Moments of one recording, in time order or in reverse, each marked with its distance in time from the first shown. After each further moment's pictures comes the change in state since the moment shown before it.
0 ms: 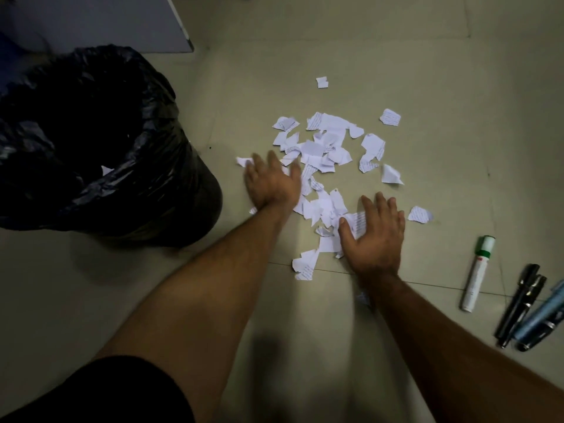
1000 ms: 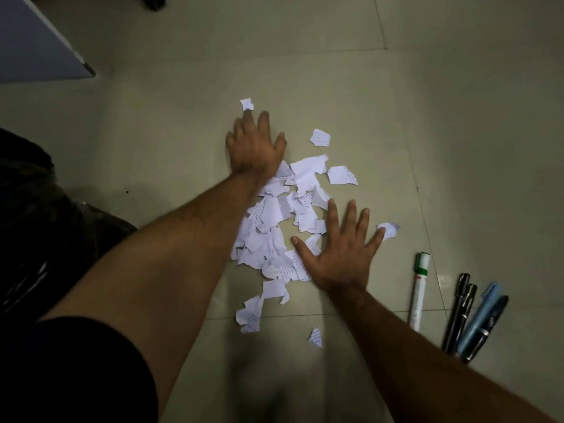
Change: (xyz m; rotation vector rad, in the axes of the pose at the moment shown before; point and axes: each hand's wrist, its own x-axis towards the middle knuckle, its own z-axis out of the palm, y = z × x) left_hand 0.089 0.134 0.011 0.068 0.122 0.490; right_hand 0.042 0.018 -0.022 -0.377 -0.174 0.150
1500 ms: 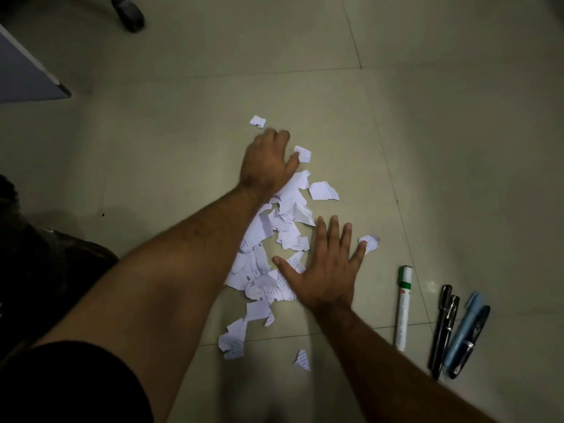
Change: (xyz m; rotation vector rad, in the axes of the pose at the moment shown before) left_hand 0.013 0.043 0.007 -0.176 0.031 0.346; right_hand 0.003 0.000 -0.002 0.050 -0.048 0.018
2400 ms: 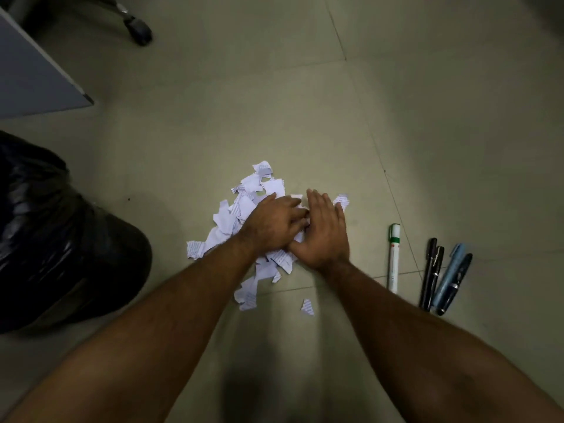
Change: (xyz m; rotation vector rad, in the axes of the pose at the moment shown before) left_hand -0.152 0.038 -0.048 -0.054 -0.434 0.355; right_hand -0.010 0.009 0.001 0.252 0.093 -0.209
